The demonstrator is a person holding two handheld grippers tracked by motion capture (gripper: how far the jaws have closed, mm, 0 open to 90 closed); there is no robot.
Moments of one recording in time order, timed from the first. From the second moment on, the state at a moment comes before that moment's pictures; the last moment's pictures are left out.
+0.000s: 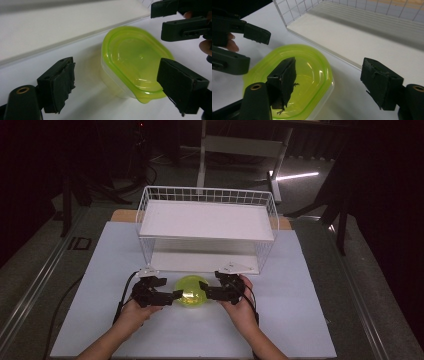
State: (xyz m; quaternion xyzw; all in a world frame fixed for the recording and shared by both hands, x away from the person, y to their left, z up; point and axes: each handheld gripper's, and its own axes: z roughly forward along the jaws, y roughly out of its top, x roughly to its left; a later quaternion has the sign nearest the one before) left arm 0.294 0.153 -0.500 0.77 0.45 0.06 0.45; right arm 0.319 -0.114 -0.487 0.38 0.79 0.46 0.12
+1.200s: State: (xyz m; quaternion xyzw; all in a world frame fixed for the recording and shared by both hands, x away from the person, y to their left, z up) left arm 0.269 0.145 -0.501 0.77 0.46 0.02 0.45; right arm 0.295 -0.119 -0.489 0.40 0.81 0.43 0.06
